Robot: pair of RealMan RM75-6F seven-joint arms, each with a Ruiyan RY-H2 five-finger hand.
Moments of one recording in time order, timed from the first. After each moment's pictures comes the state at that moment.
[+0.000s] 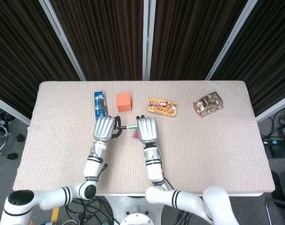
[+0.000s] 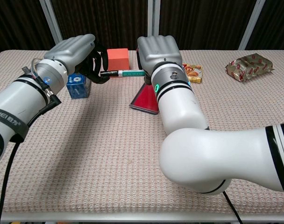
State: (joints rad) left arm -0.76 -1.94 -0.34 -1.21 1.06 1.17 0.41; right arm 0.99 -2.26 0.51 -0.98 -0.95 1.26 -0.88
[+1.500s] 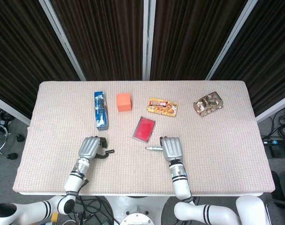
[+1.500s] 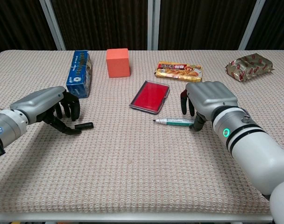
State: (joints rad) left arm -0.55 -1.83 -0.12 -1.20 1.16 1.06 0.14; right arm 0.64 -2.00 0.23 -1.37 -0.89 1.26 -0.88
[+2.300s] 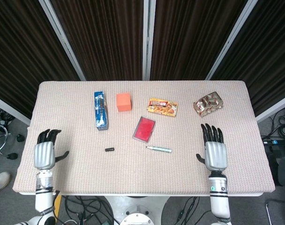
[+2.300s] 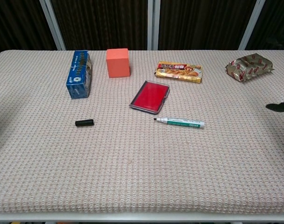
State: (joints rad) left arm -0.23 -1.72 -0.09 -1.28 1.24 1.57 0.18; right arm 0.33 -1.62 0.09 -1.73 -1.19 1.59 -0.57
